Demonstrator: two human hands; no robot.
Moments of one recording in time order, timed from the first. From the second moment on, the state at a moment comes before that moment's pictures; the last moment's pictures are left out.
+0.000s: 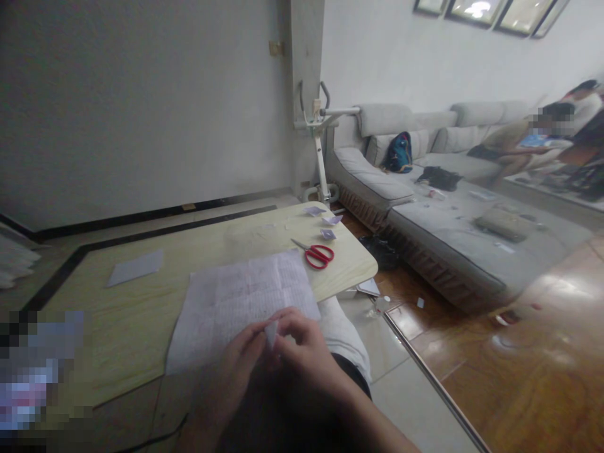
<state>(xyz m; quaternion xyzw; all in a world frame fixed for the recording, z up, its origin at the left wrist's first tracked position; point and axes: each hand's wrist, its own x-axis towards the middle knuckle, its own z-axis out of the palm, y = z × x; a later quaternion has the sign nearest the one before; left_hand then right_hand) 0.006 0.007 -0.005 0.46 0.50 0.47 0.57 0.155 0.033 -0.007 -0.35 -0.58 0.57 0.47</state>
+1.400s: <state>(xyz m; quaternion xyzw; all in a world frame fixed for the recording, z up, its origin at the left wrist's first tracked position) 0.008 0.009 -0.002 0.37 0.49 0.50 0.62 0.159 0.037 -0.008 -0.28 -0.50 0.69 0.44</state>
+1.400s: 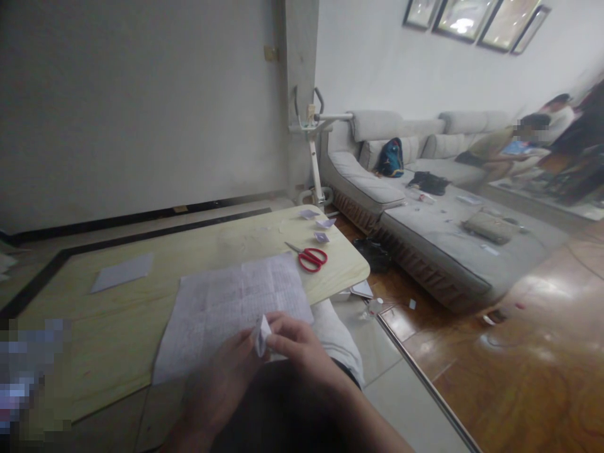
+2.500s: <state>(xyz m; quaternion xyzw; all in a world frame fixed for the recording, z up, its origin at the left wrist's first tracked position) -0.004 0.021 -0.003 0.18 0.44 0.62 0.63 0.251 0.253 -0.011 -0.63 -0.72 0.03 0.28</state>
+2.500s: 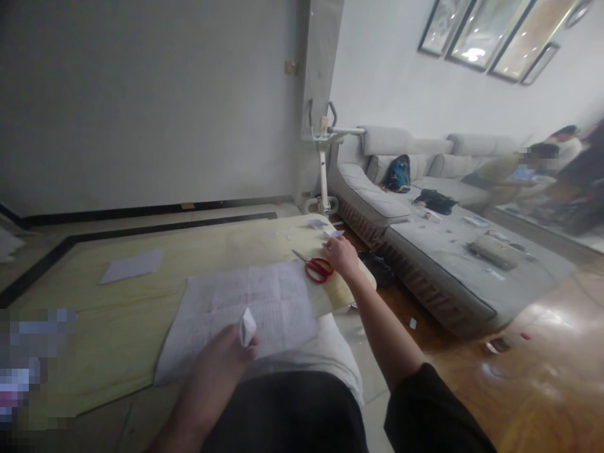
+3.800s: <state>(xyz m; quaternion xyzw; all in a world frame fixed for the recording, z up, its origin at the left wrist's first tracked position) -0.009 0.020 -0.014 0.10 0.39 0.64 0.66 0.268 0.253 -0.013 -0.61 -0.62 0.40 0.29</state>
